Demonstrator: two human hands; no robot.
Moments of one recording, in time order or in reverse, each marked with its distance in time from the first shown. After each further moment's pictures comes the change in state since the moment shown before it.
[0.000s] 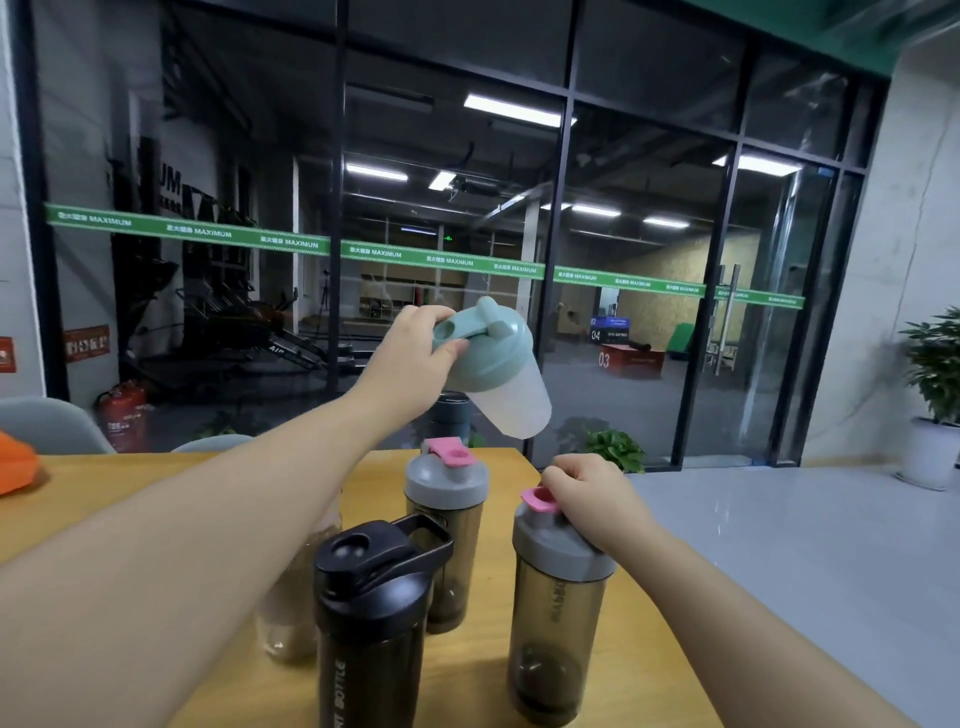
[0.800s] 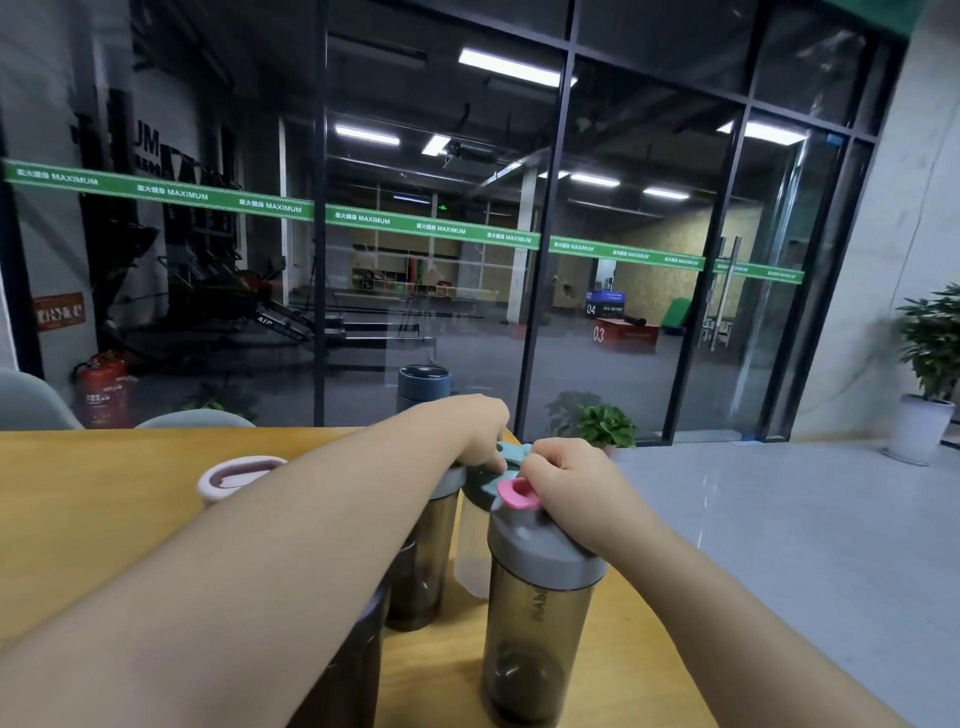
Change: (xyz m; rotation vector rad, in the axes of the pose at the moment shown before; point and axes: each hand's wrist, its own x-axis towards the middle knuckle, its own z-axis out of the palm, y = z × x) left_hand 0.013 -0.012 0.111 0.647 -0.837 0.021; right_hand 0.009 0.007 0.002 0.017 -0.060 -0.023
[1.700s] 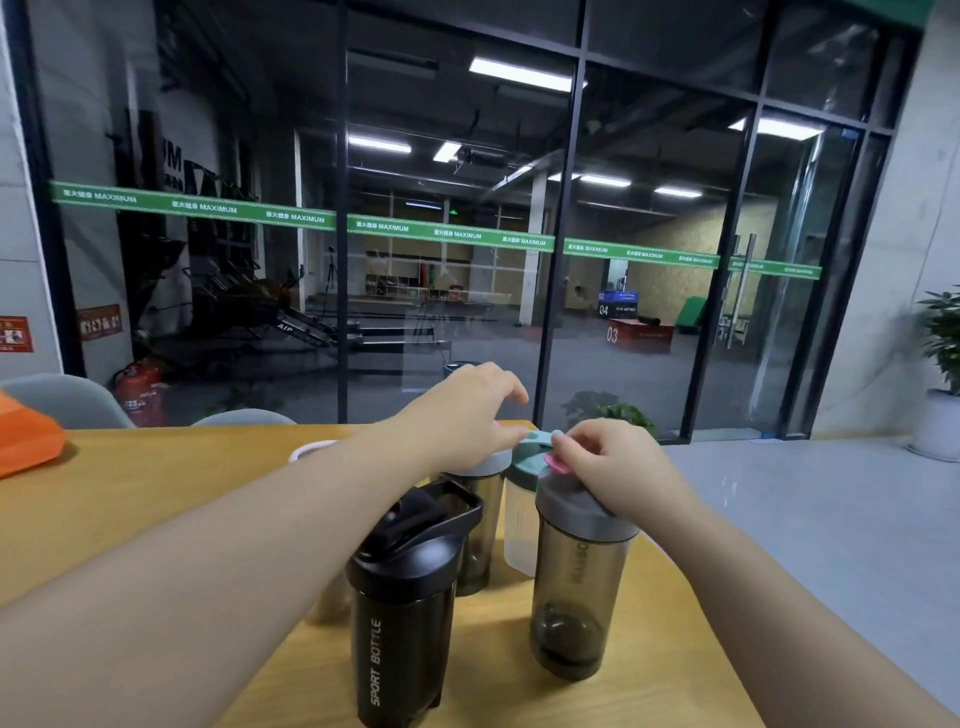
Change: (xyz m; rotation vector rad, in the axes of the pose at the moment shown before) left_hand -0.102 -0.024 -0.008 -0.251 0.389 0.124; right_hand -0.015 -0.012 0.000 -0.231 0.122 -0.068
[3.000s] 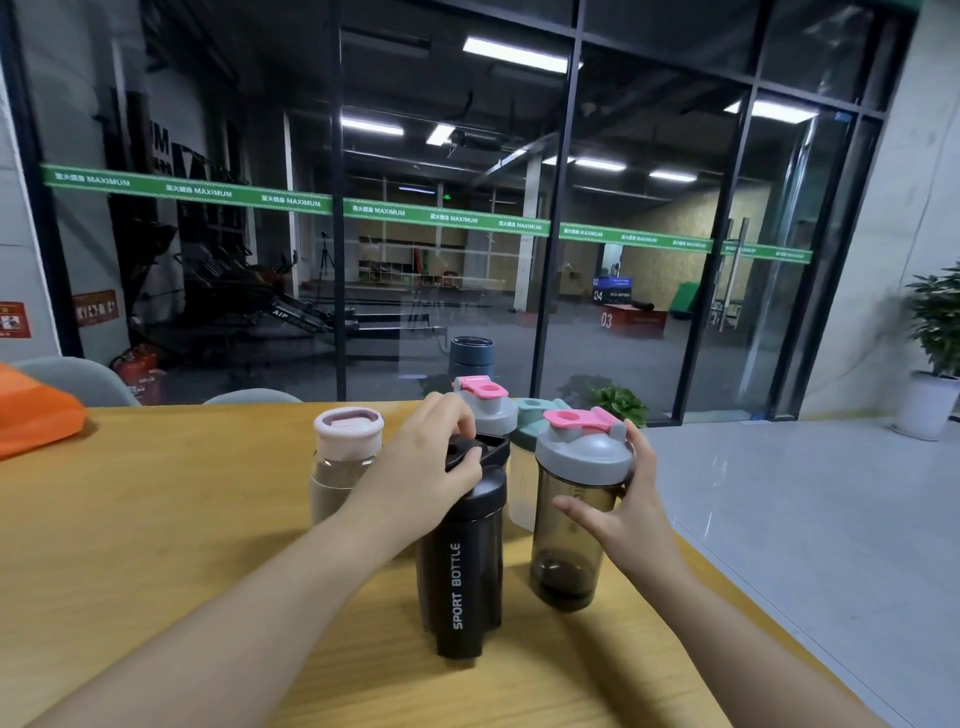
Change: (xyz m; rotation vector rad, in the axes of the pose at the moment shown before) left_hand -0.105 0.001 0.027 -0.310 0.361 -0.037; right_hand -0.073 0.038 0.060 0.576 0.206 0.076
